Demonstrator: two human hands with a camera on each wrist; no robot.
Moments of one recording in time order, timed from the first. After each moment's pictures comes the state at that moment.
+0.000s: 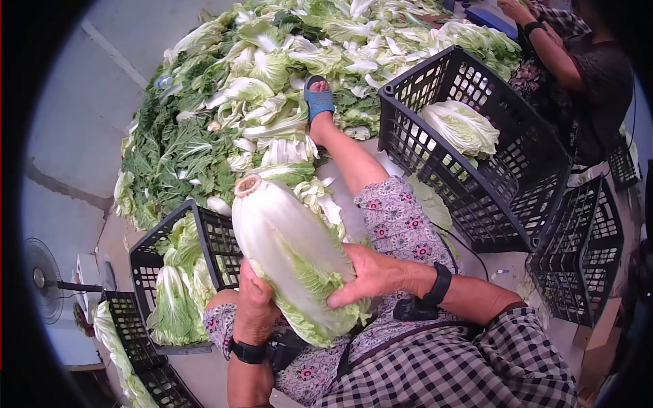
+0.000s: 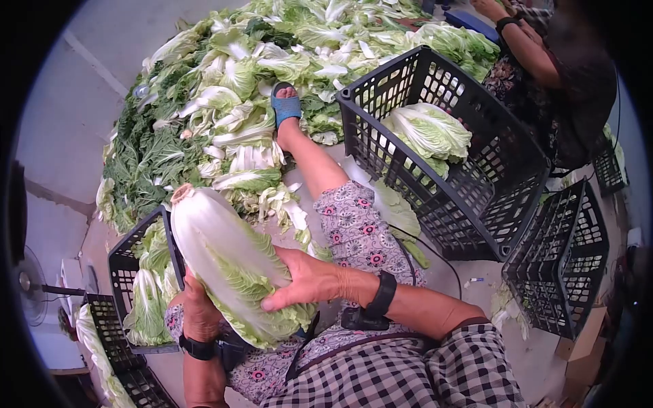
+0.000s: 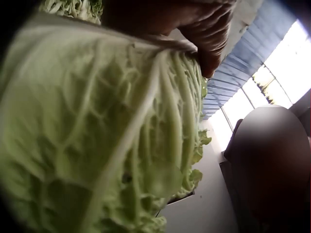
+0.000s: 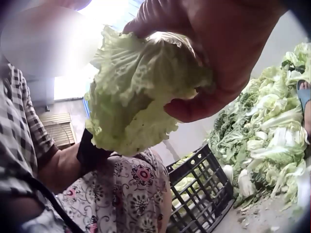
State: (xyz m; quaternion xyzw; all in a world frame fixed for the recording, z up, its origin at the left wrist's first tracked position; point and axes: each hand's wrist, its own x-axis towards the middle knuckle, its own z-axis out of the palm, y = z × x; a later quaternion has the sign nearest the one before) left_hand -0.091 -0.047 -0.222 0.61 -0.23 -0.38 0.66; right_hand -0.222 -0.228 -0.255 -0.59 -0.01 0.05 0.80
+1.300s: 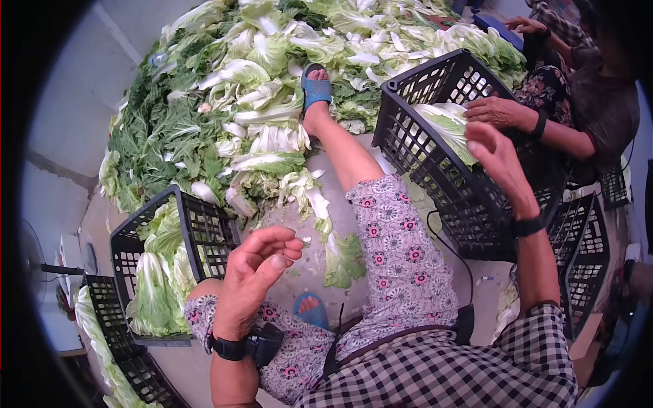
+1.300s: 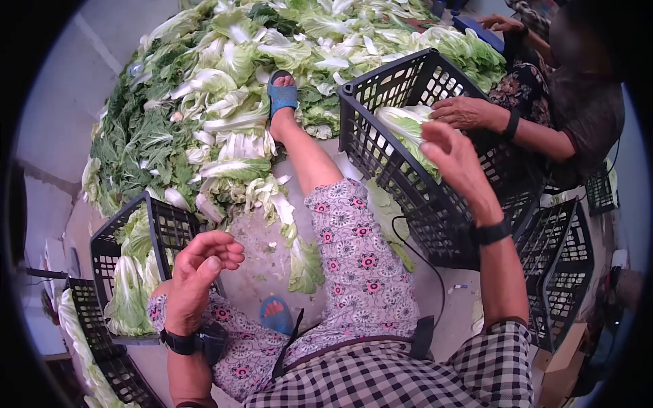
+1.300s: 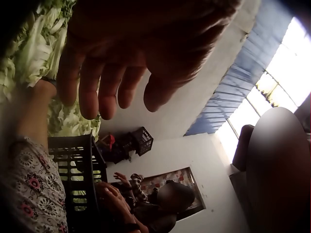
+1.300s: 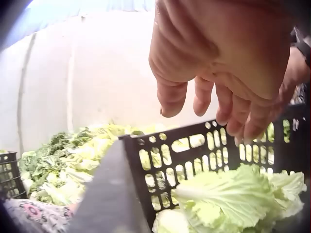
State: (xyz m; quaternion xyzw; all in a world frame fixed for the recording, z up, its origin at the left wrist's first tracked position) left_hand -0.080 -0.075 -0.213 0.60 -0.29 -0.45 0.60; right_hand -0.317 -0.441 -0.250 -0.80 0.32 -0.23 0.45
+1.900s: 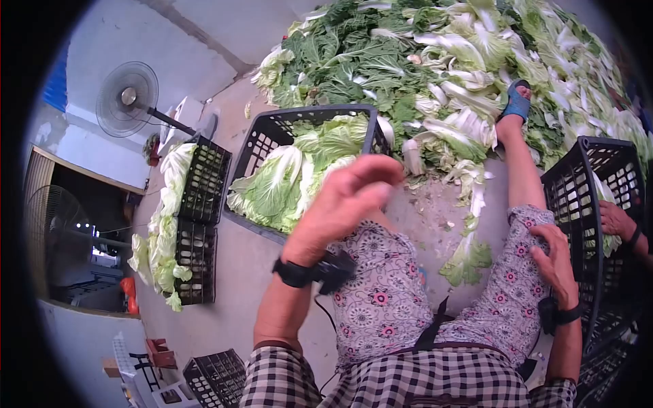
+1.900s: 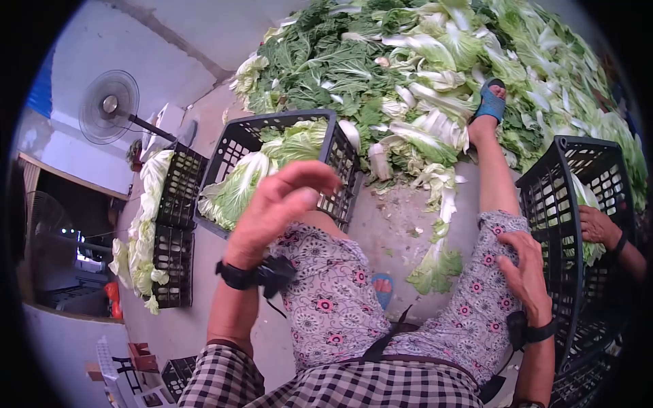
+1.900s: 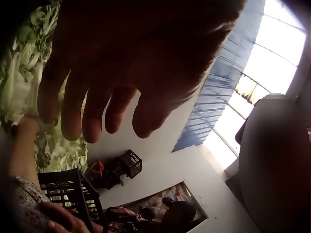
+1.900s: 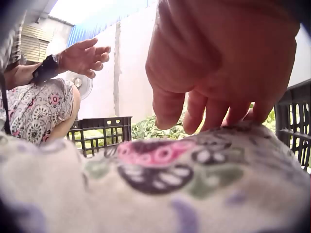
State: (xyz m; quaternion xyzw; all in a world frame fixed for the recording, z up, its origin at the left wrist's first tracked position) left_hand -0.031 0.028 -0.161 0.73 -0.29 -0.26 0.57; right_hand -0.247 -0.306 -0.292 -0.93 0.13 -0.06 0.35
